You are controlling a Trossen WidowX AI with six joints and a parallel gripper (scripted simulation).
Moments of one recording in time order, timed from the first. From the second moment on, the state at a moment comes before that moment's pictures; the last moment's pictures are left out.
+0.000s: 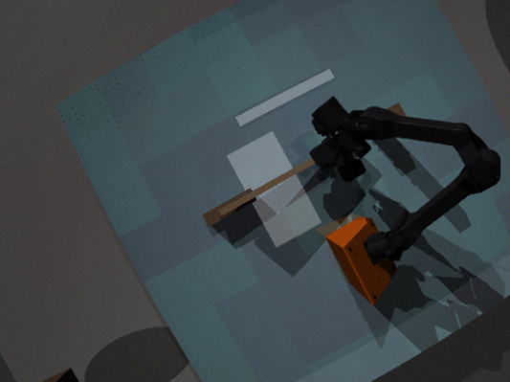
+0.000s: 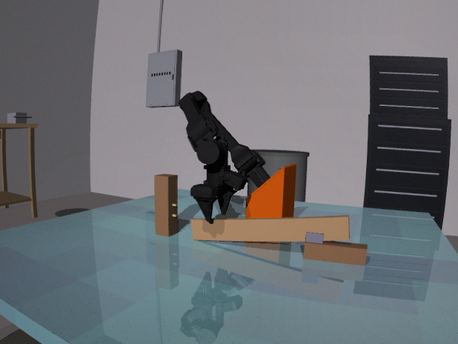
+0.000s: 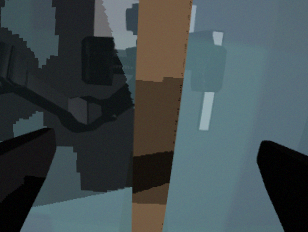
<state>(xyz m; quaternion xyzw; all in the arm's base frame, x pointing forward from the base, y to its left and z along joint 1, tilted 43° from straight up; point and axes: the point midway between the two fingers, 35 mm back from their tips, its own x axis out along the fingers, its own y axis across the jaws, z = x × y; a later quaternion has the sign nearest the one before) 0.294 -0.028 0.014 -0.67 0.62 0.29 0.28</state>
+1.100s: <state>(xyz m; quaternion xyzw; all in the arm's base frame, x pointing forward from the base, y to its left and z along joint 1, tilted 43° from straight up) 0.295 -0.064 -0.023 -0.67 0.62 0.29 0.28</state>
